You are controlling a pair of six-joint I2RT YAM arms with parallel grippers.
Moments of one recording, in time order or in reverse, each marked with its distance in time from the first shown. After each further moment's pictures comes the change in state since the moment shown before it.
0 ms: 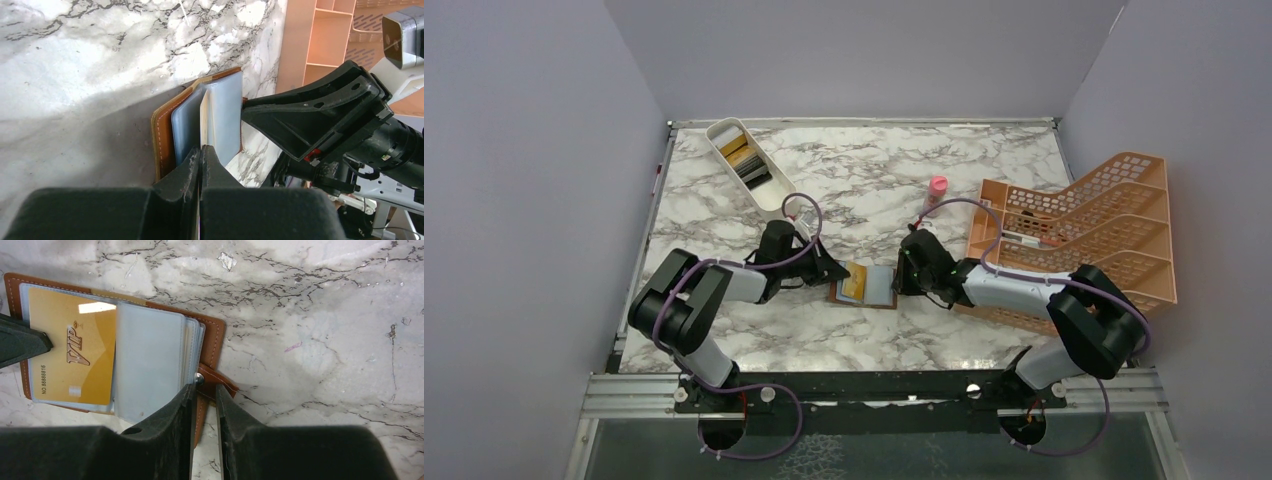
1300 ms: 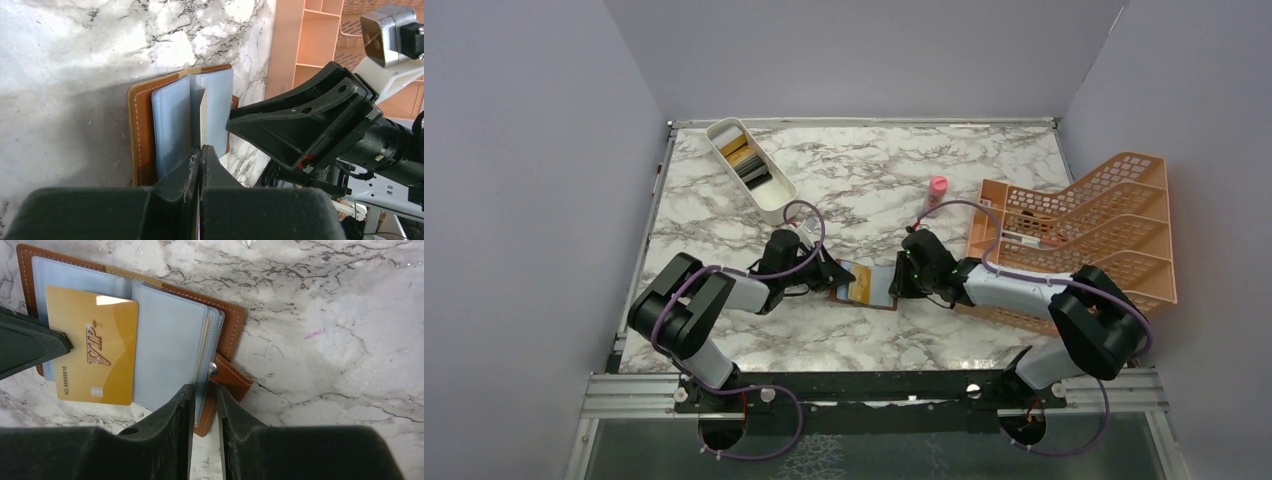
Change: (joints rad) left arm -0.069 -0.016 -0.065 0.126 -0.078 -0.103; right arm 0.000 -0.017 -0.001 -0.029 -0.084 0.008
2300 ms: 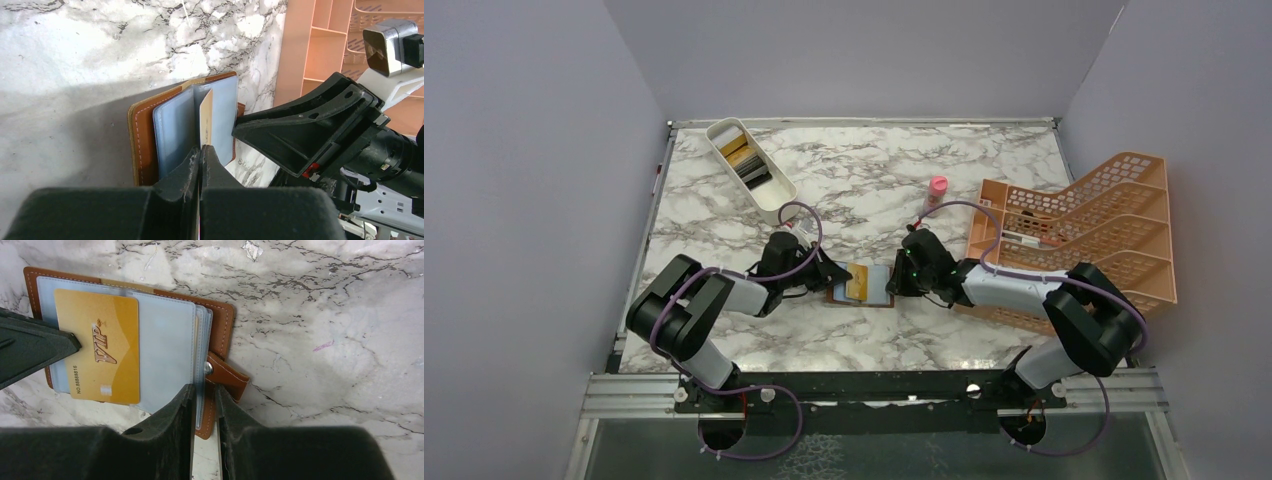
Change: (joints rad) left arm -0.001 -0.011 -0.026 0.014 -0.075 0.000; right arm -0.005 0.034 -0.010 0.075 -0.010 0.037
